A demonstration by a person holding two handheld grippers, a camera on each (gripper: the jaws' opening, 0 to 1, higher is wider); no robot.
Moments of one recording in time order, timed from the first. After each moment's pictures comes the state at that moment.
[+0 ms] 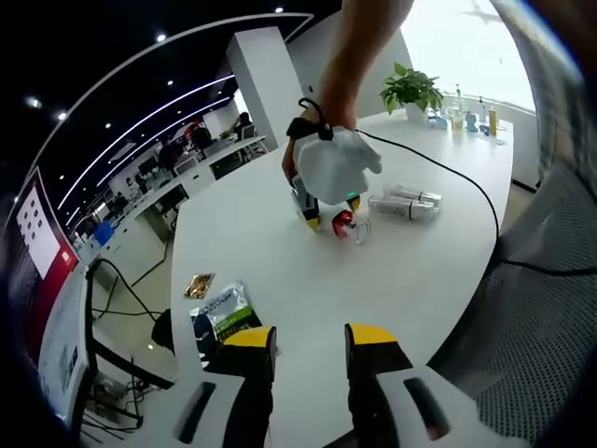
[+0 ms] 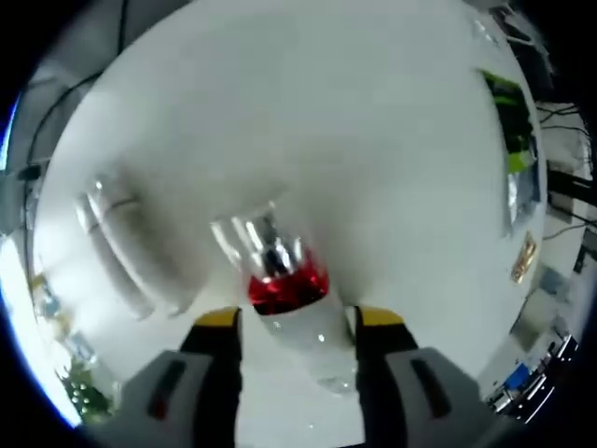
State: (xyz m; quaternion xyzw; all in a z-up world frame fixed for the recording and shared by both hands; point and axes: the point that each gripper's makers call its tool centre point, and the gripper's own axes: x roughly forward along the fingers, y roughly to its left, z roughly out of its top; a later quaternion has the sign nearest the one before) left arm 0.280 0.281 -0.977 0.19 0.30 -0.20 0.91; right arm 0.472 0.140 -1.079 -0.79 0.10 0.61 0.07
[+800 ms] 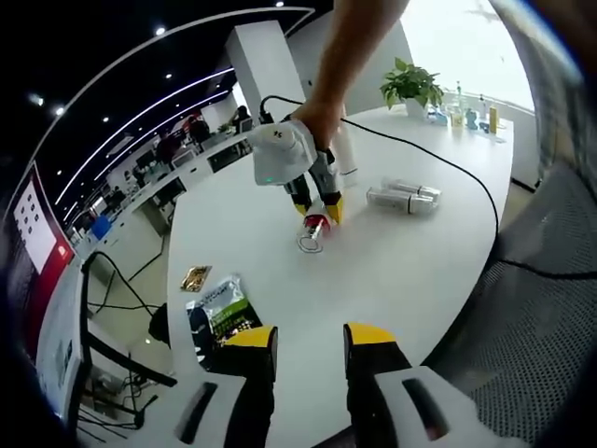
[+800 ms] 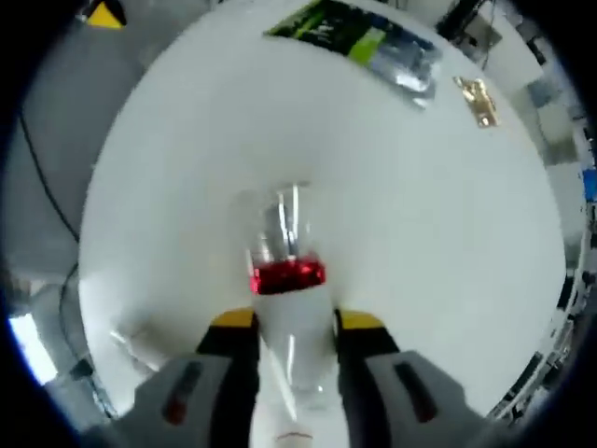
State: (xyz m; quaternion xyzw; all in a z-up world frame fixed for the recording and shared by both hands) left arm 0.277 0.282 -0.983 0.19 0.32 -0.20 0.91; right arm 0.474 0.161 -1.076 -0.60 0.37 0.62 0.35
